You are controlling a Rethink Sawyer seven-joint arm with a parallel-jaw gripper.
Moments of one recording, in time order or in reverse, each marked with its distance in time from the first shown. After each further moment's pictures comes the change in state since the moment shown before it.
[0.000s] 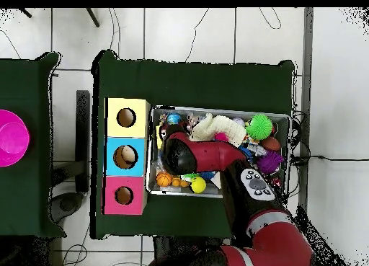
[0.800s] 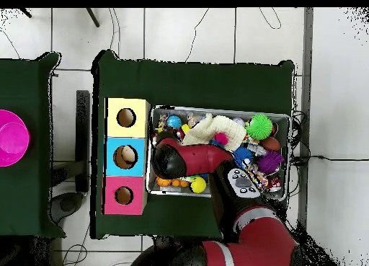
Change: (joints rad) arm 0.061 0.020 -0.028 0.015 0.000 0.022 0.000
